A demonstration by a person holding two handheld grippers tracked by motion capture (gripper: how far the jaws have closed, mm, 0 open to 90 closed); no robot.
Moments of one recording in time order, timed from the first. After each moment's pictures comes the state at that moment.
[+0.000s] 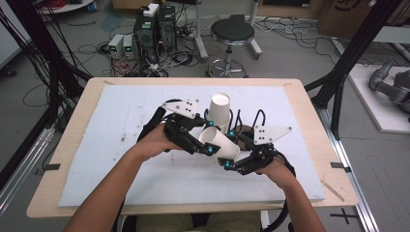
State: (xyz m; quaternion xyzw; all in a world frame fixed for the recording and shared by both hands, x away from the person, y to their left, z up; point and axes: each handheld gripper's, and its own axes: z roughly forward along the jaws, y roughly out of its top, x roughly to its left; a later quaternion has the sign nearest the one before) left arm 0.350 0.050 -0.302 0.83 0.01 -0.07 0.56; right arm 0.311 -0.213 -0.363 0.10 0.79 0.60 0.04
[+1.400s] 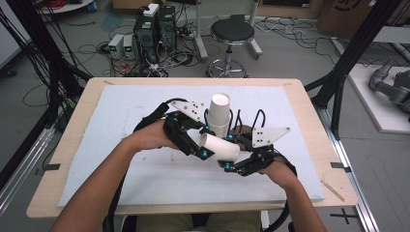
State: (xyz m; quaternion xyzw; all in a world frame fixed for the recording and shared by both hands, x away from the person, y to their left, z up) left arm 0.353 0.047 -0.296 0.89 -0.01 -0.09 0.46; right arm 0.309 -0.213 -0.361 0.08 0.81 0.58 0.04
